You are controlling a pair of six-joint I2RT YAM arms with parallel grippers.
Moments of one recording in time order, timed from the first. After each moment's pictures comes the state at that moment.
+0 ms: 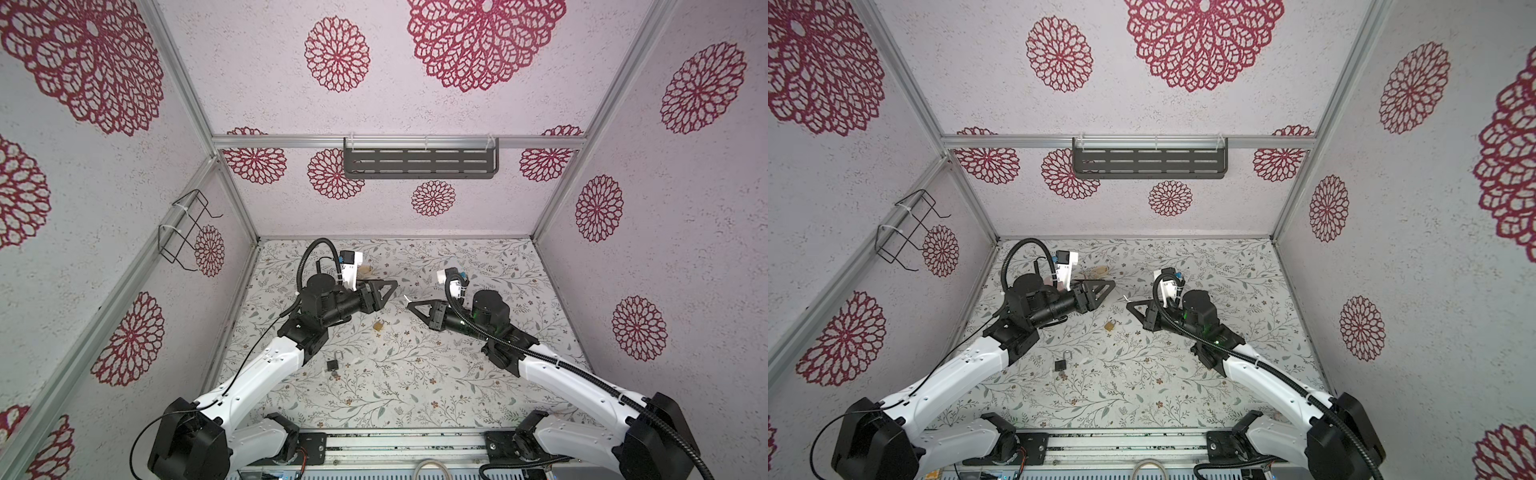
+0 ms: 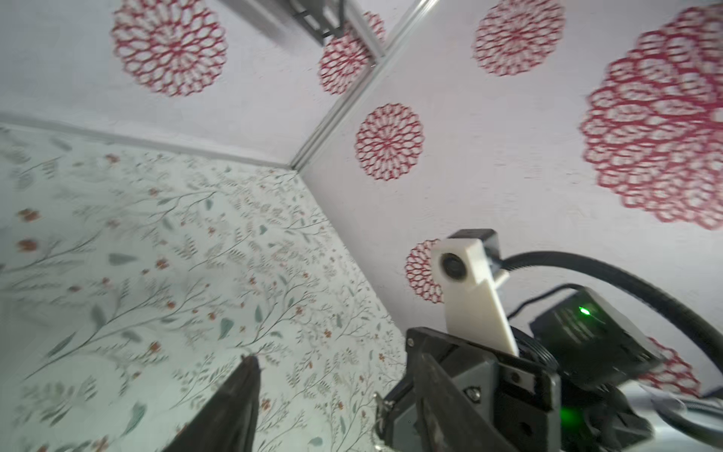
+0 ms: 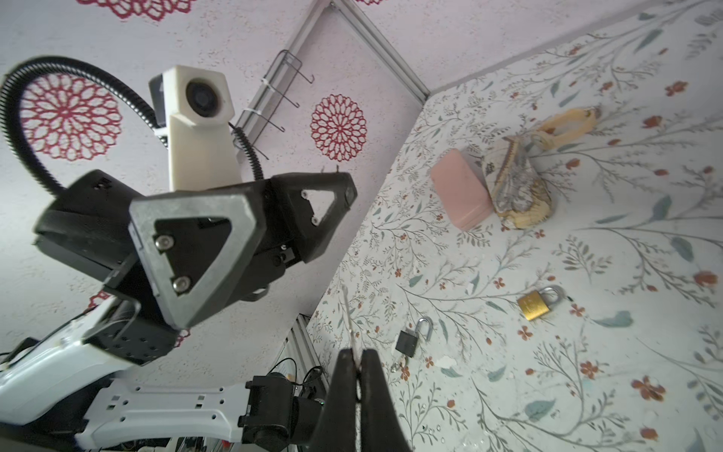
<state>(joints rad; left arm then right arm) -0.50 1.21 0.84 0.17 0.38 -0.65 0.68 1.13 0.70 0.24 -0.43 0.83</state>
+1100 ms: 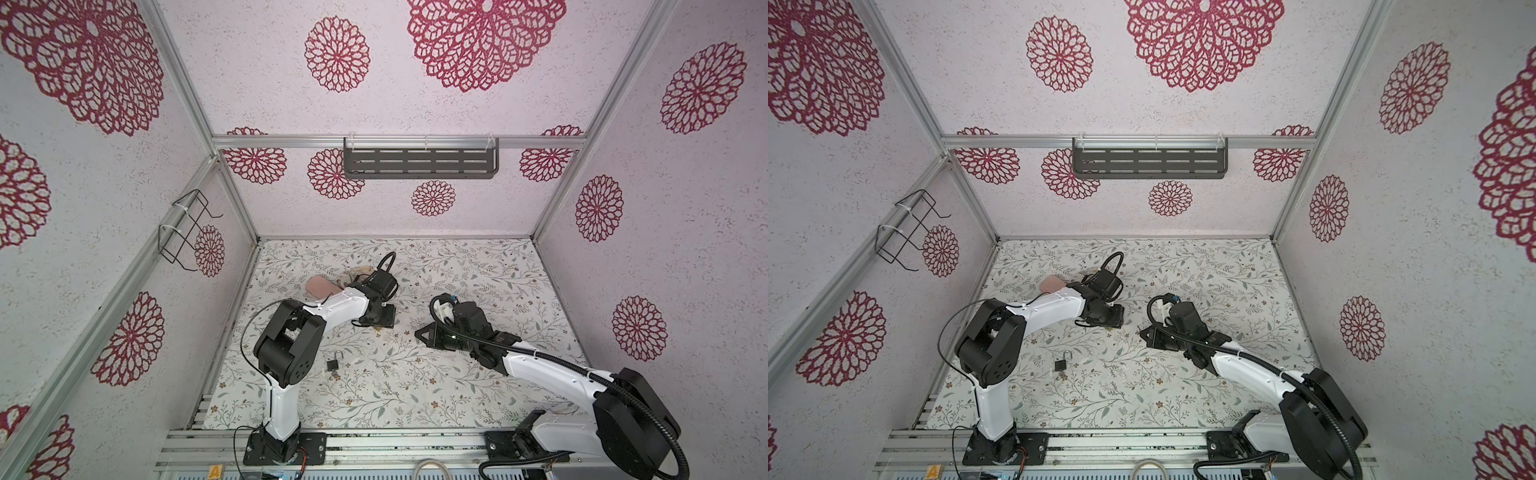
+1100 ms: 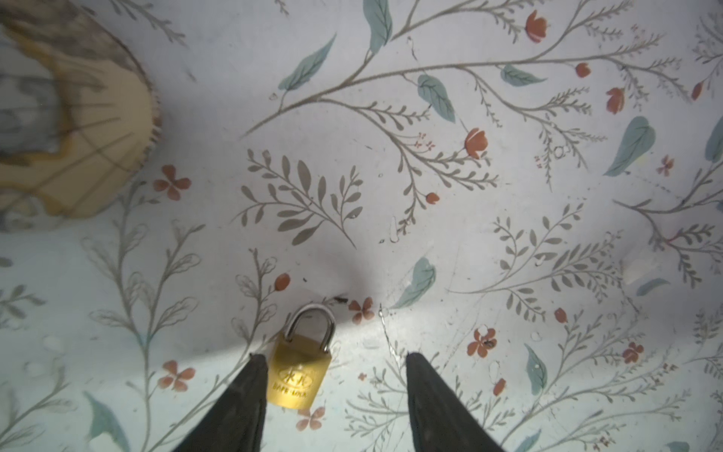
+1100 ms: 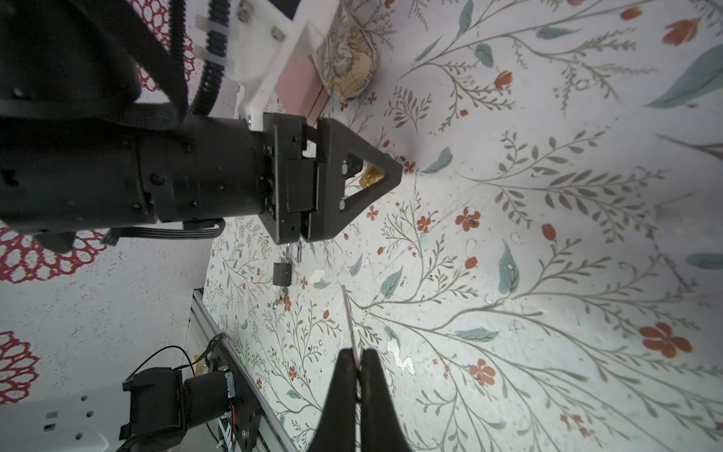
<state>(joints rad) -0.62 1.97 1.33 -0.59 0.00 -0.44 0.68 1.27 0.64 0.01 -0.33 0.79</state>
